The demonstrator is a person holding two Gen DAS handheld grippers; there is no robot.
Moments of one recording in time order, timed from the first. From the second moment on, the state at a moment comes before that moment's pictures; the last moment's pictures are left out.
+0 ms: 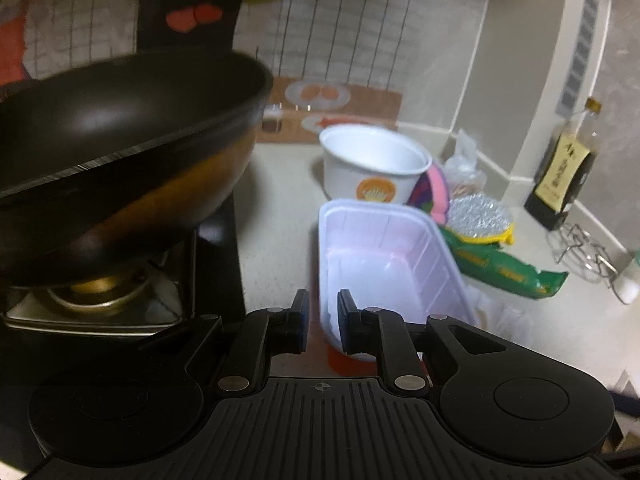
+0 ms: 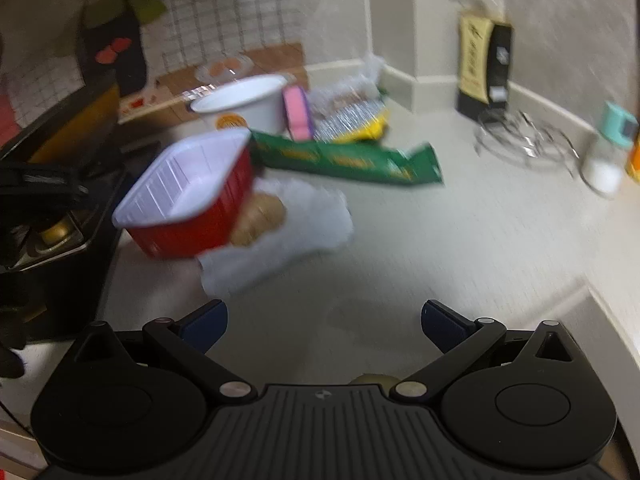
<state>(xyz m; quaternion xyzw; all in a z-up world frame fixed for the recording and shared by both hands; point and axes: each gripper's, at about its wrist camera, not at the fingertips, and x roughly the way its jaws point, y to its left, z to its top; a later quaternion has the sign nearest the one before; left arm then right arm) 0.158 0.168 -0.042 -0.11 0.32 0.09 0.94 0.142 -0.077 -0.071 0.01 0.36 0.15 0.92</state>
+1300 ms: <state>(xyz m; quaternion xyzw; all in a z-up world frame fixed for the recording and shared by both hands) 0.149 0.092 -0.021 -0.06 0.32 -0.06 0.94 0.191 -0.167 -0.105 -0.01 0.38 0.16 0.91</state>
